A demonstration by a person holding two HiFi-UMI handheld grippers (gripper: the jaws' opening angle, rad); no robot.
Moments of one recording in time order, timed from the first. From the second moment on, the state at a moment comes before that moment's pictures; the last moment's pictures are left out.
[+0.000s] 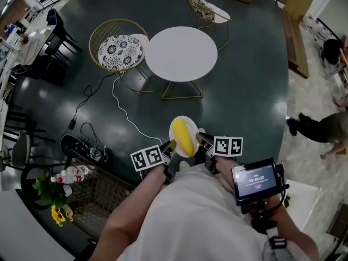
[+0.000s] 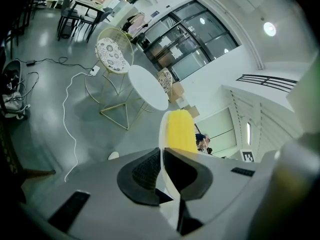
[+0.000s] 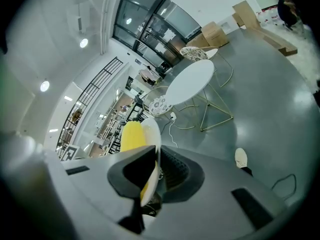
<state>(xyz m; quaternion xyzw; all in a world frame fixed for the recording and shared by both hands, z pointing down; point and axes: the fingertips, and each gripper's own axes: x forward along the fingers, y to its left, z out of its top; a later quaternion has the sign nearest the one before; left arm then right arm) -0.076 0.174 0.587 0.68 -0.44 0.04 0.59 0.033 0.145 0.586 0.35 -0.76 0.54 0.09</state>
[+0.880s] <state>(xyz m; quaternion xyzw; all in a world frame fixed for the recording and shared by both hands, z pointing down) -0.061 0.165 0.589 0.69 -0.44 0.05 0.58 0.048 0.138 0.588 0.36 -0.76 0.53 0.08</state>
